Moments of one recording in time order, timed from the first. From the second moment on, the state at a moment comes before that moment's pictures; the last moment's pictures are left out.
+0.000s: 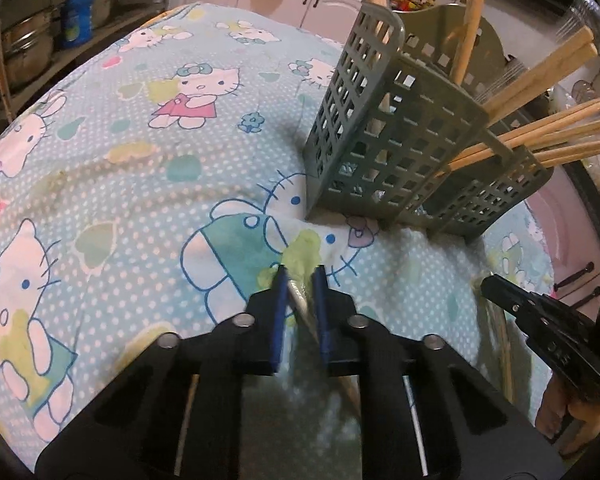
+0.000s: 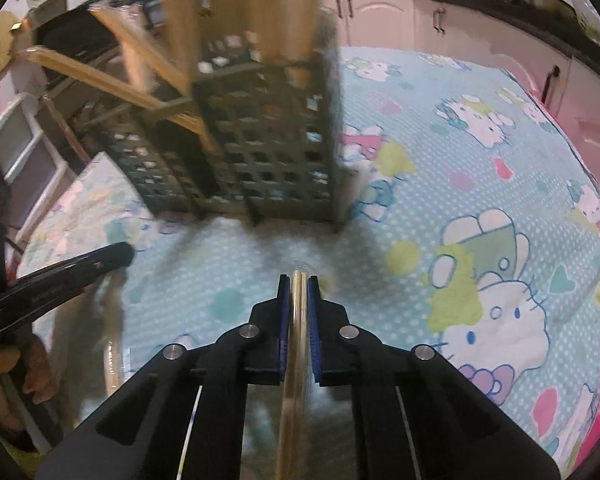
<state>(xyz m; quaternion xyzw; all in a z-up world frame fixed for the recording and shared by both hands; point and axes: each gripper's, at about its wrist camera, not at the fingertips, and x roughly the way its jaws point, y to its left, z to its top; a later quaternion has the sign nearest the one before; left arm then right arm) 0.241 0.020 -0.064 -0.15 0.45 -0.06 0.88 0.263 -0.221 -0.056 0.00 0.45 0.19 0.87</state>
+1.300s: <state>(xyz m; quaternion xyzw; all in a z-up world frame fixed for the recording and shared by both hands) 0.205 0.032 0.186 -0.10 0.18 -0.14 0.97 0.222 -0.229 0.174 0.03 0.12 0.24 0.96</state>
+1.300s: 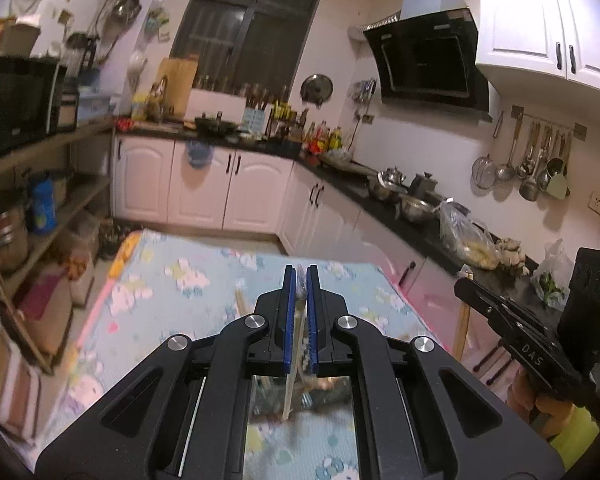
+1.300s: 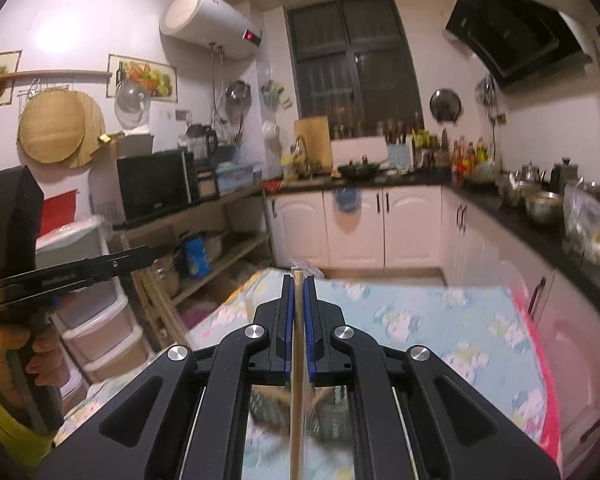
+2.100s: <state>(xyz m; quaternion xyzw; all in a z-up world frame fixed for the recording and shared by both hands) 0.266 0.023 0.160 -0.09 0.19 -0.11 0.97 0.322 -0.208 0.188 0.04 0.03 0.17 0.98</state>
